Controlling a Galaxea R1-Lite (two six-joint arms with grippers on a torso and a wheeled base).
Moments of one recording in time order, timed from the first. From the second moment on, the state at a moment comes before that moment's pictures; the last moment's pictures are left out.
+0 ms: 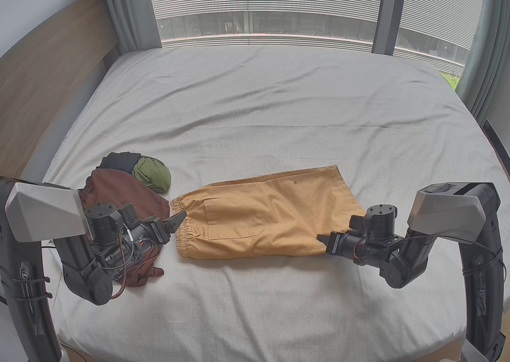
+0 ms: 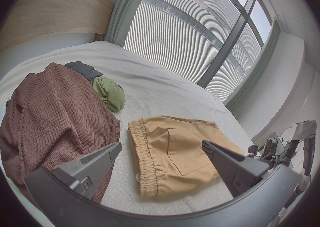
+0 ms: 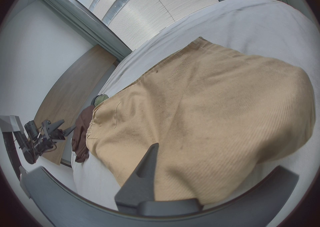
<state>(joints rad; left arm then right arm) -0.17 2.28 -0.48 -1.55 -0.18 -0.38 0.34 2.49 -0.83 -1.21 0.27 0.48</state>
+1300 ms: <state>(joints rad) -0.18 2.28 -0.47 -1.55 -0.18 -0.40 0.34 2.48 -0.28 -1.54 0.30 0.41</state>
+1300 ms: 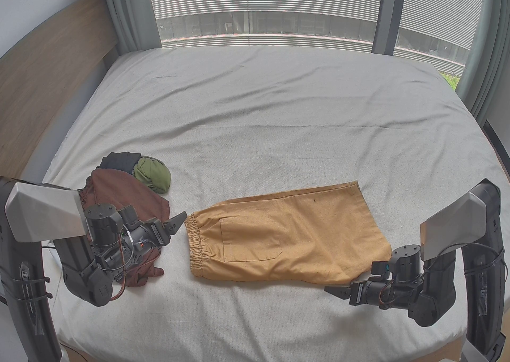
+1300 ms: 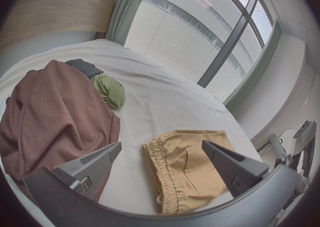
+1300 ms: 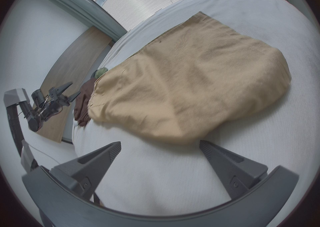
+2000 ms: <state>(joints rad) -0.20 2.29 -0.42 -1.55 -0.24 -0.51 0.44 2.24 -0.30 -1.53 0.35 0.46</state>
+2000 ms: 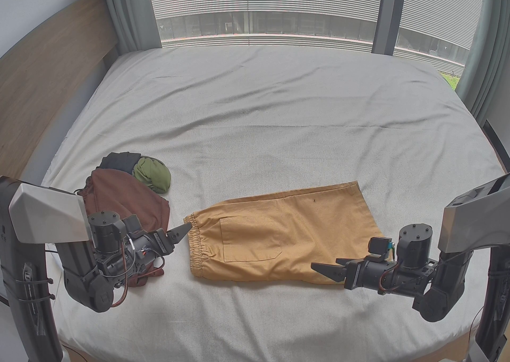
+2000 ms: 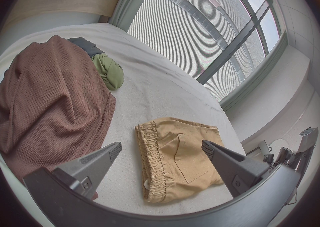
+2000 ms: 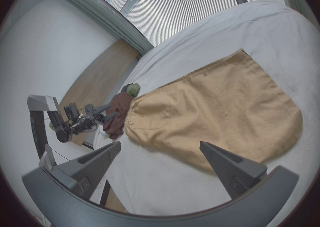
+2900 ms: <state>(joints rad) -0.29 2.40 -0.42 -1.55 -0.25 -0.70 0.39 2.23 -0.46 -1.45 0.41 0.49</state>
